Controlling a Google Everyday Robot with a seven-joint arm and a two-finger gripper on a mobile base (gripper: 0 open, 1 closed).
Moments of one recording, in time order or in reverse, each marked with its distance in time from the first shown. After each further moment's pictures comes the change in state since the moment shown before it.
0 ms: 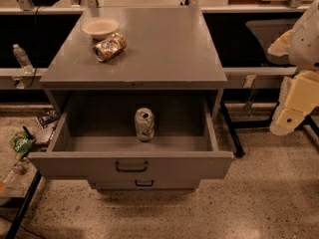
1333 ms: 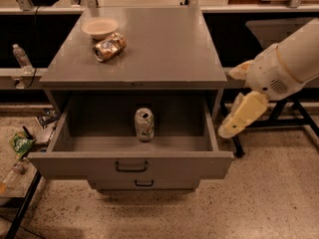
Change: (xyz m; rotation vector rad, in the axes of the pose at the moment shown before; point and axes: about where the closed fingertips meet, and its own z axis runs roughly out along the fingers) arm -0.051 -0.010 0.093 -0.101 -0.358 0.104
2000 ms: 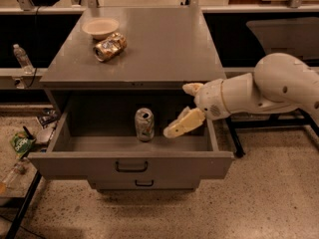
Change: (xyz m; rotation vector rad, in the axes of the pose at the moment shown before) arm -0.055 -0.016 0.139 -0.057 -0.412 0.078
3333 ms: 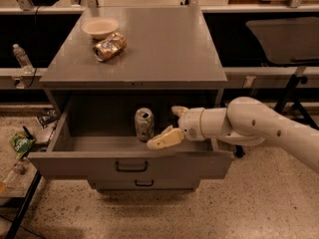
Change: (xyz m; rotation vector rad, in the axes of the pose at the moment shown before) arm 0.058 -0.010 0.089 0.027 -0.129 0.164
